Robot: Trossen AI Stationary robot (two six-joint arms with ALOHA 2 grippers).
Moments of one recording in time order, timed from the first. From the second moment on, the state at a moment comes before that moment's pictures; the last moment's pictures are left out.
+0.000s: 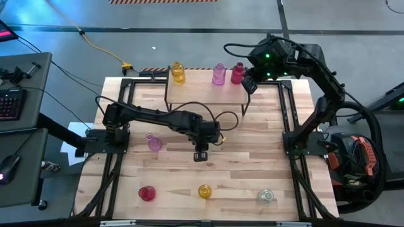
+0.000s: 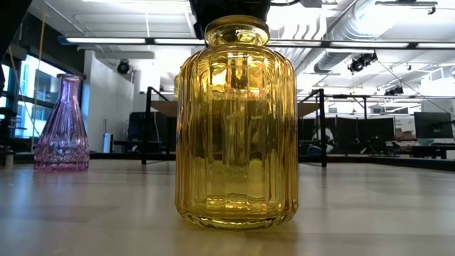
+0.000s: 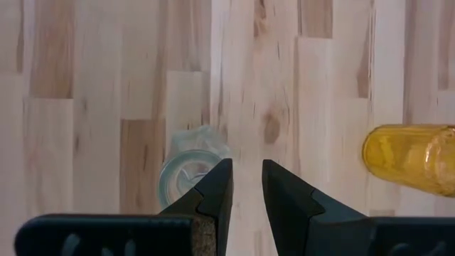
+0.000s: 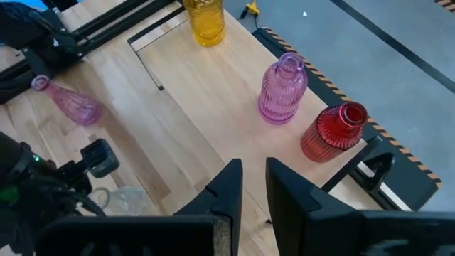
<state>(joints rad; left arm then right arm) -0.08 1.96 1.73 -0.97 0.06 -0.12 -0.33 1.64 2.36 -1.57 0.17 0.29</state>
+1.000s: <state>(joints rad) -0.09 1.94 1.74 -1.04 -0.03 -0.21 -0.33 1.64 2.36 -1.57 0.17 0.28</state>
